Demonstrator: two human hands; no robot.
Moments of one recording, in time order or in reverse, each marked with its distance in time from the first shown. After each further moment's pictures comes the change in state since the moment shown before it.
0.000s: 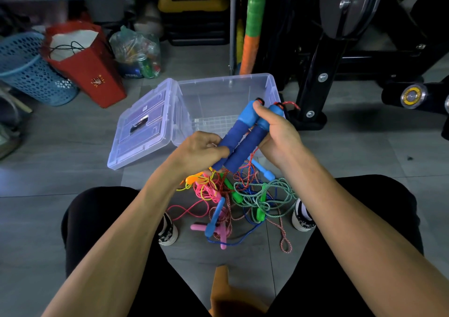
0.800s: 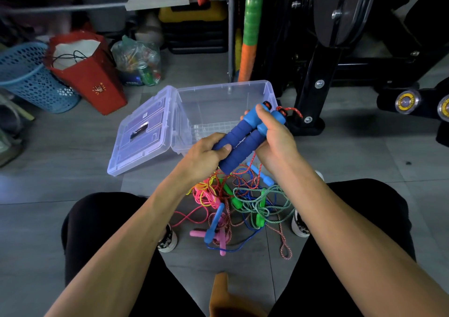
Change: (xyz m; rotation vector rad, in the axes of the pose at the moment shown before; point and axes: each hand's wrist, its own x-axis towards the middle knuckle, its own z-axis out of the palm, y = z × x) left_hand 0.008 -0.004 0.016 -0.171 0.075 0.177; right_hand -0.011 0.001 0.003 0.063 0.040 -0.066
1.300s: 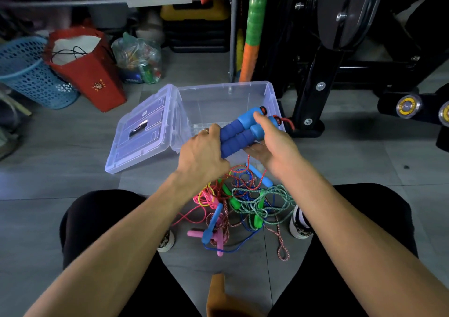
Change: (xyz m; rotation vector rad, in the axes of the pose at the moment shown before) left_hand 0.003 0.012 0.005 0.881 0.254 0.024; right_hand -0.002 -0.003 -0.001 -0.343 0.117 0.088
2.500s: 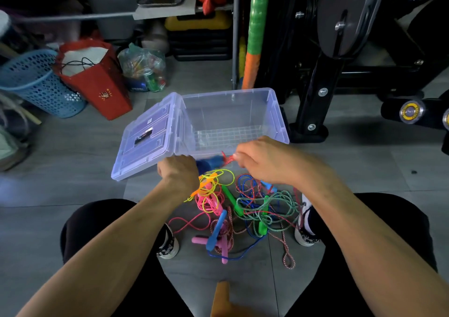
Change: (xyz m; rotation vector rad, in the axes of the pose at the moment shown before) left_hand 0.012 -0.046 0.021 0.577 -0.377 -0.212; right_hand -0.038 -0.029 -0.003 -1.660 -0.563 -0.699
